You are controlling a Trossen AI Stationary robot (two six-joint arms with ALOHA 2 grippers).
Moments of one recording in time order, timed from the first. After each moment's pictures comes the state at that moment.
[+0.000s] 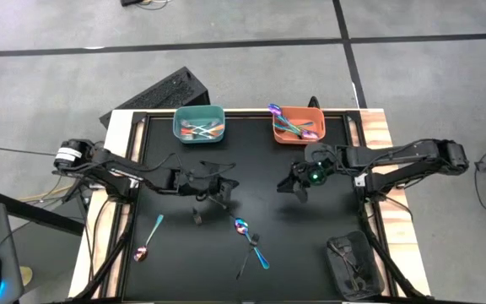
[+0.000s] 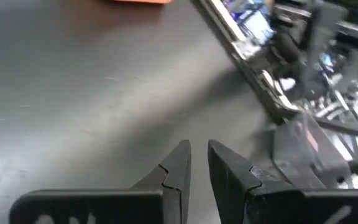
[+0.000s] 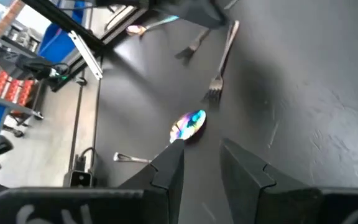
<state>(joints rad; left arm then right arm) -0.09 1.46 0.71 0.26 -0.33 -0.98 -0.06 1.13 0.73 -0.15 -0.28 0.55</state>
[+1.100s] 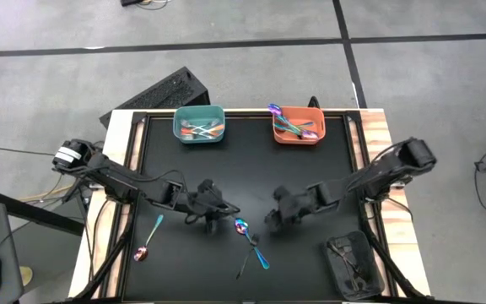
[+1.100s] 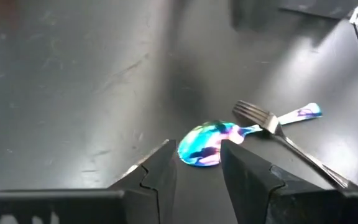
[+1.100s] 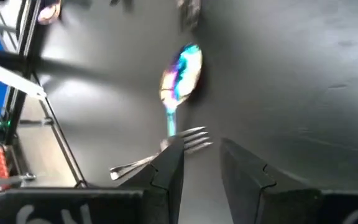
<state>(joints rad) -0.28 1.46 0.77 -0.03 -0.22 -0.49 0.31 1.53 0.86 -0.11 0.08 1.26</state>
